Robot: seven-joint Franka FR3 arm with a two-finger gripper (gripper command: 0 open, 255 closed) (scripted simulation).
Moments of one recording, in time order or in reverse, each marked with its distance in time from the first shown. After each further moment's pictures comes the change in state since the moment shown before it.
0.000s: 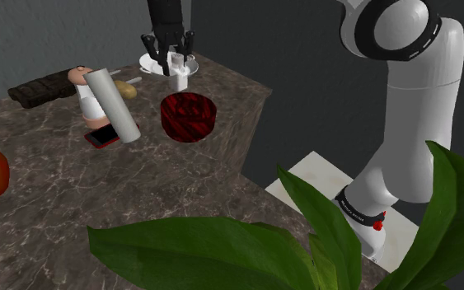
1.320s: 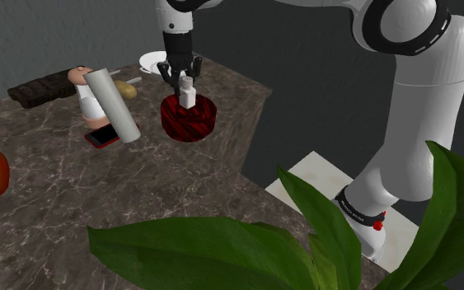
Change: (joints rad) arm -0.082 -0.056 -0.016 -0.283 0.009 0.224 -0.065
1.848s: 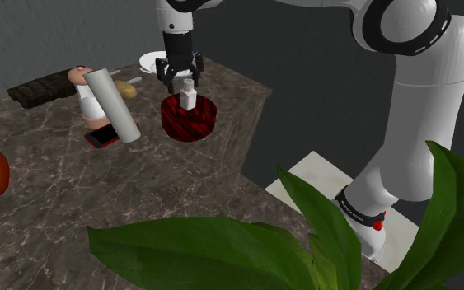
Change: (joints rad) arm 0.000 -0.001 0.000 -0.002 0.000 0.002 0.000
